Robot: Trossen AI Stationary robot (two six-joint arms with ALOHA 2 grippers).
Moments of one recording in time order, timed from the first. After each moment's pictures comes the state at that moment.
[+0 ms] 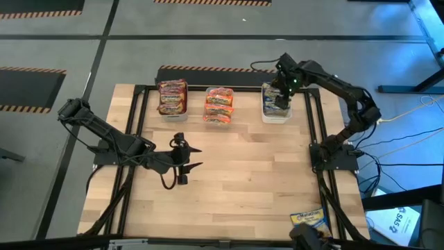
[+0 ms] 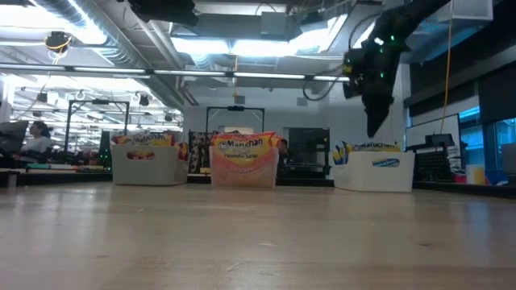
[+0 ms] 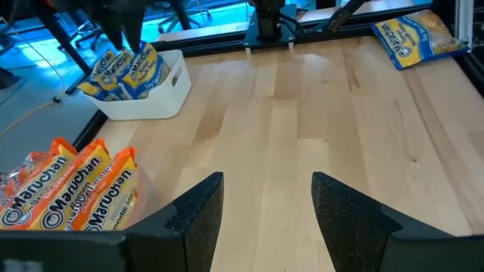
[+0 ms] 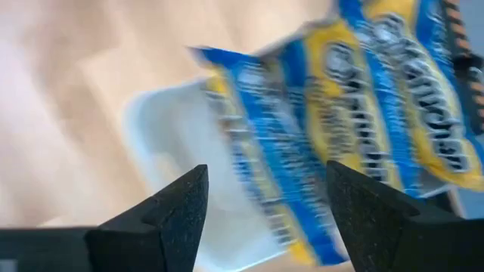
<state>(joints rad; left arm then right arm) -0.47 1.19 0.85 -0.21 -0.65 -0.15 -0.90 1.57 1.28 -1.03 -0.14 -0.47</state>
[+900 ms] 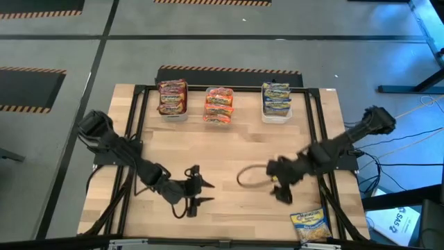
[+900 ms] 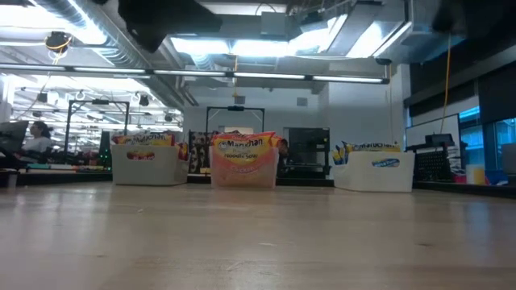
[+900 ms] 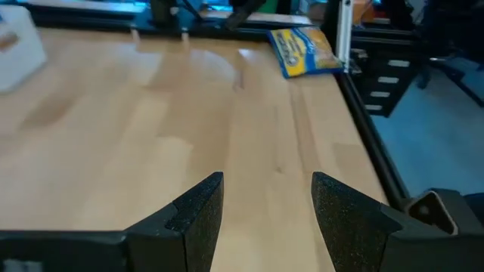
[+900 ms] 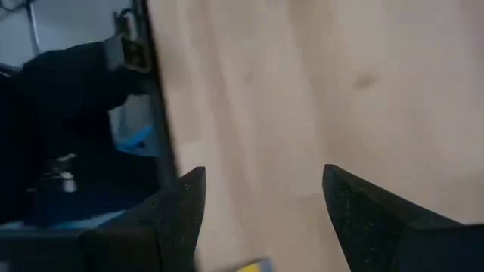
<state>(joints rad) -0.62 1.57 0.85 0.26 -0.55 -0.36 0.49 1.32 1.12 -0.82 -0.08 0.78</state>
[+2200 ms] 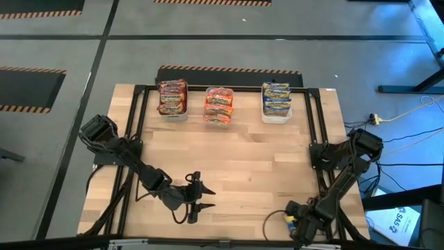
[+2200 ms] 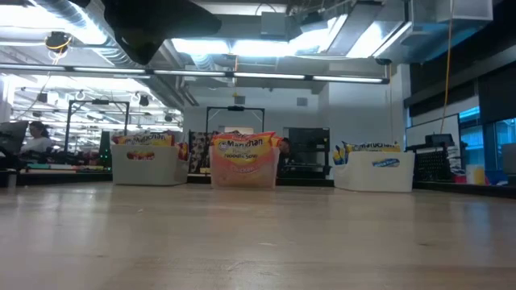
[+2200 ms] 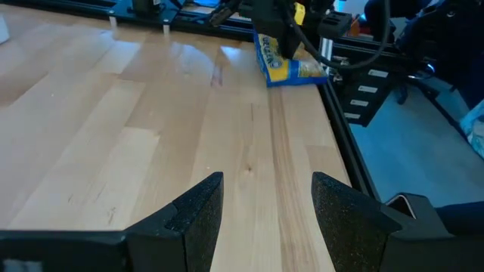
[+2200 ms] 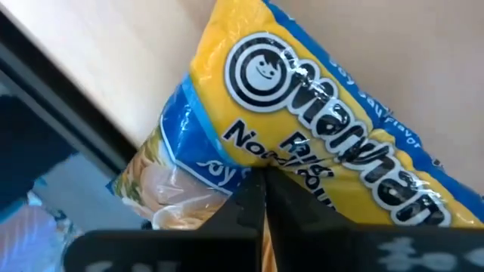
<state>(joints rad) -0.66 1.66 0.85 0.38 -0.56 -0.44 1.03 1.74 1.01 -0.65 -0.21 1.68</state>
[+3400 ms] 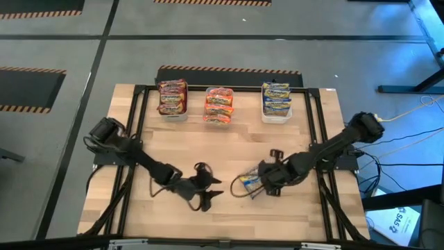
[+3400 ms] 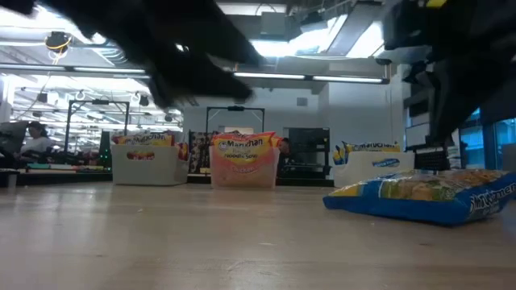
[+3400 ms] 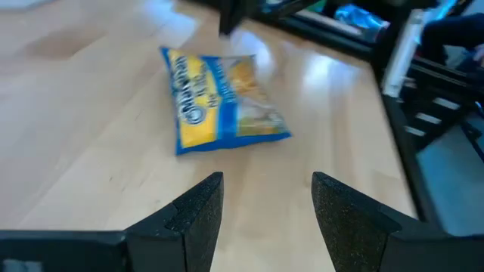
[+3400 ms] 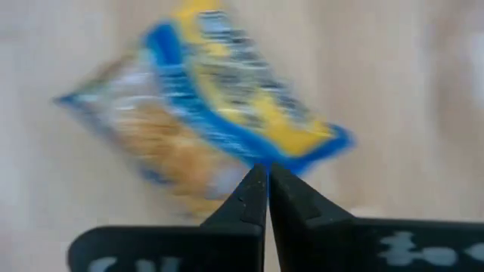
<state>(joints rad) -0.54 1.74 0.85 0.42 -0.56 -0.59 0.47 1.56 1.02 -0.82 0.22 0.58</state>
